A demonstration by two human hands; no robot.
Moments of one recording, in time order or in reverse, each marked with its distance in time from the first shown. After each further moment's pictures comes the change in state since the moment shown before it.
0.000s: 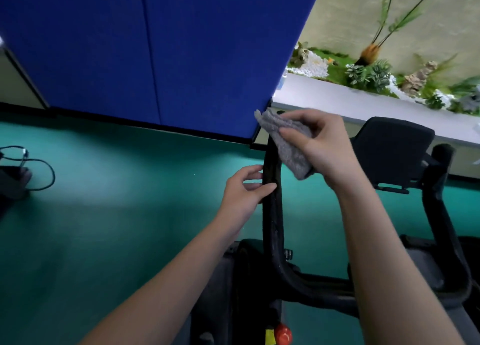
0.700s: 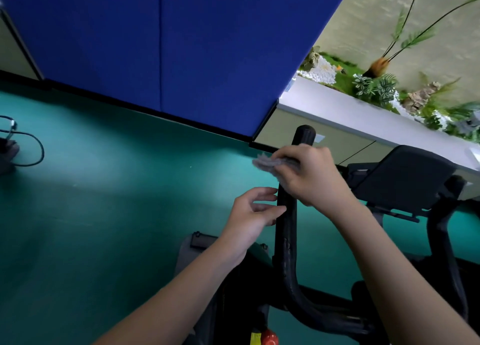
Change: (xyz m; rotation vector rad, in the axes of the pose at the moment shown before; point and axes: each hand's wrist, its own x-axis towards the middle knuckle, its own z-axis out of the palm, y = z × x) left_hand -0.010 -0.002 -0.014 -0.126 -0.080 -0.102; right_hand 0.003 0.001 0.035 -0.686 -0.237 -0.200
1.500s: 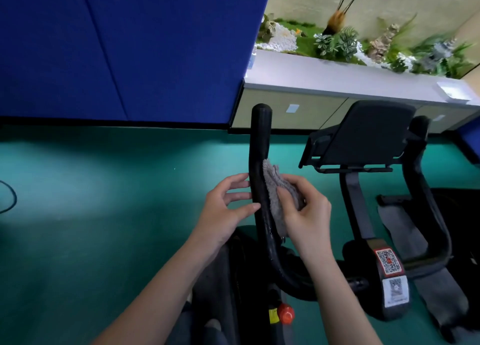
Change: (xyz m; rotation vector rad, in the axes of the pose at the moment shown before) left_hand 0.000 0.007 -0.012 0.294 -0.123 0.095; right_hand -0.097 0.006 0.052 0.582 0.499 0.590
